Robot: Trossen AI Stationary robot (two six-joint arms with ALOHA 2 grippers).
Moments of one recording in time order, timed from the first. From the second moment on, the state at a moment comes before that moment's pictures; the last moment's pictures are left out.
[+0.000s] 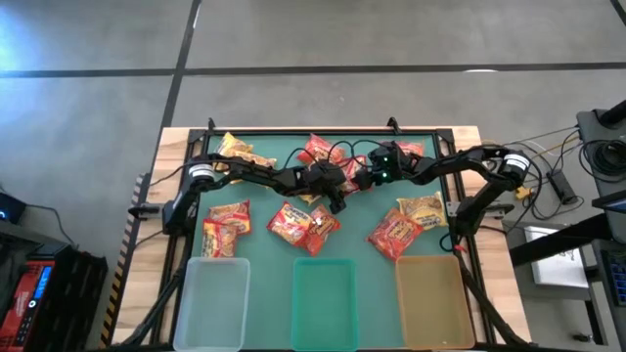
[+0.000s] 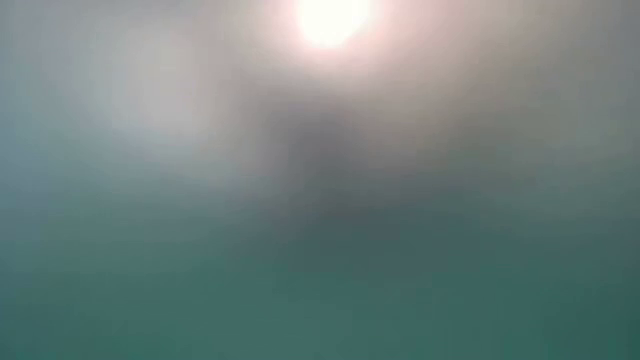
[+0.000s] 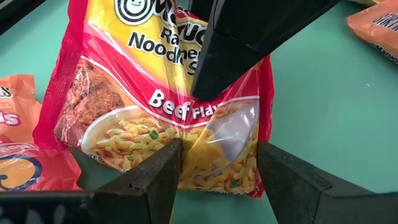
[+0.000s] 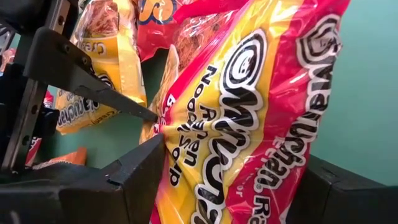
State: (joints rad) left arm 0.22 2.18 1.30 0.17 -0.11 -0.09; right arm -0.58 1.60 0.55 0.33 -0.27 0.63
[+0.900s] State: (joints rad) left arm 0.22 2.18 1.30 0.16 -0.12 -0.09; right arm -0.57 1.60 0.68 0.21 -0.27 0.63
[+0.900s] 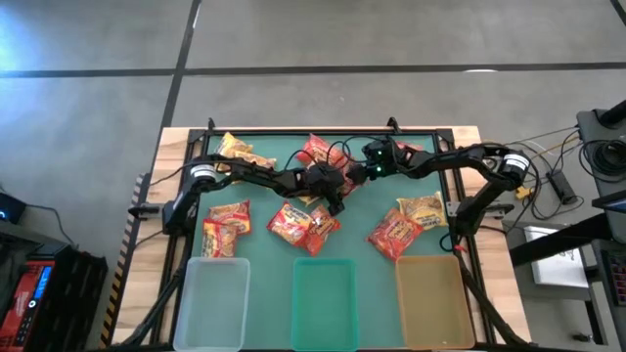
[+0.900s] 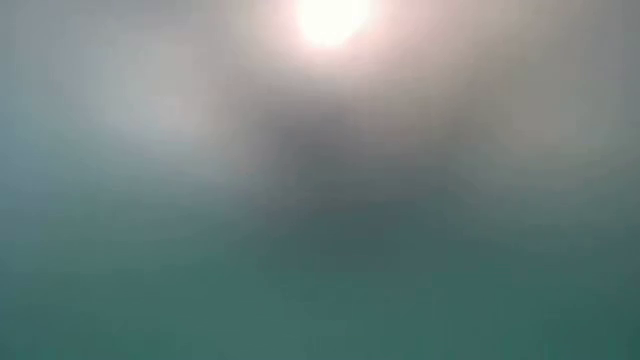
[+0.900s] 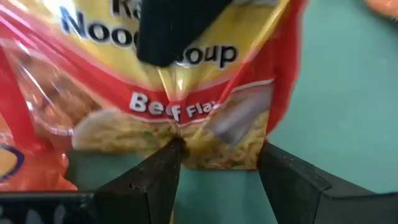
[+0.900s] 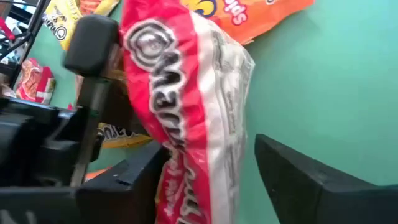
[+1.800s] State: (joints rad) left arm 0.22 2.13 1.29 0.08 -0.12 -0.09; right arm -0.57 1.60 0.68 0.16 -0.26 0.55
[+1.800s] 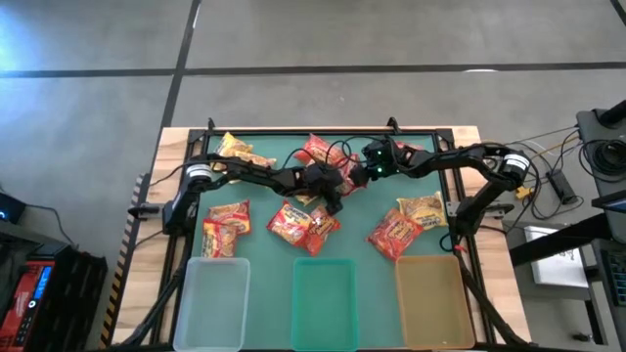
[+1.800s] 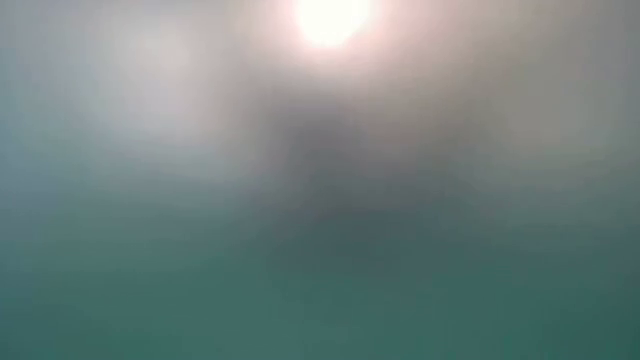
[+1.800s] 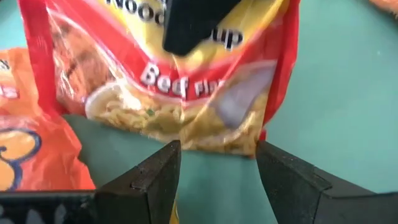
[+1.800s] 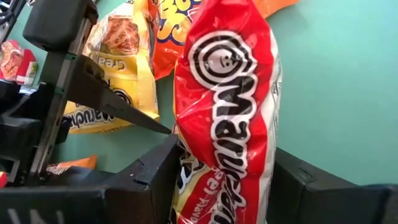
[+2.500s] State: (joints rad) left arm 0.21 2.07 1.29 -0.10 -0.25 -0.09; right arm -0.65 1.41 0.68 0.04 -0.26 0.49
